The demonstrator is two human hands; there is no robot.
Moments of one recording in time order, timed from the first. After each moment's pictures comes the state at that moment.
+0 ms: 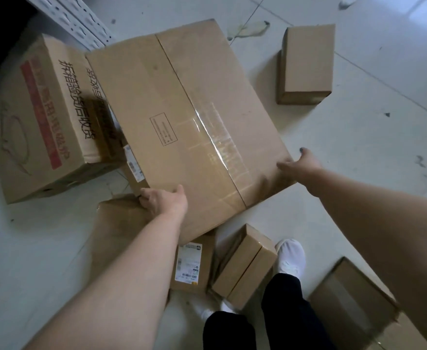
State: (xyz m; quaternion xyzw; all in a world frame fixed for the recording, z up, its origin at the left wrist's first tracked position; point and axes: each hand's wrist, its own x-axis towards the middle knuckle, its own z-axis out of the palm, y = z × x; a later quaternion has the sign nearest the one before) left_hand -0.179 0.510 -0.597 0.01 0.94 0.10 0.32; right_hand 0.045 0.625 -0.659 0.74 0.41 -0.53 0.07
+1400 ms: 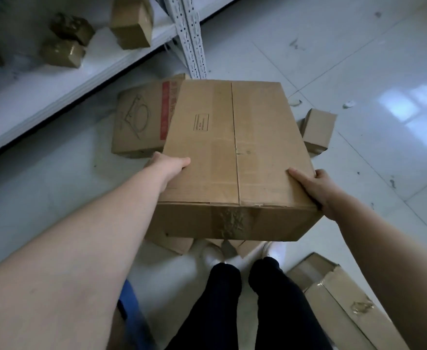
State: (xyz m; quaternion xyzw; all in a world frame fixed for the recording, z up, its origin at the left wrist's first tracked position) left_hand -0.282 0.354 -0.253 0.04 0.90 0.16 0.40; right_hand 0.011 0.477 -0.282 0.68 0.45 -0.58 0.01
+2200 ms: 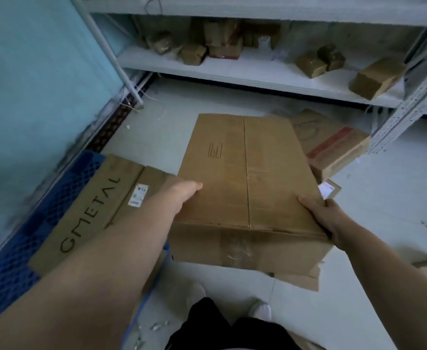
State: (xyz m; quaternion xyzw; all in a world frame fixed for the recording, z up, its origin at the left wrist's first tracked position) left_hand -0.137 -0.025 -0.090 -0.33 0.84 0.38 0.21; right_hand -0.069 0.278 -0.151 0.37 0.70 -0.57 0.23
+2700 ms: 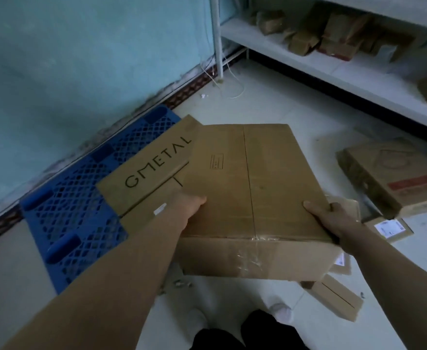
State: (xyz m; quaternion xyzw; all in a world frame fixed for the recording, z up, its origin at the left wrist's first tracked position) left_hand 0.014 -0.240 -0.108 -0.49 0.70 0.48 0.17; right_hand -0.056 0.059 -0.138 0.22 0.79 -0.48 0.32
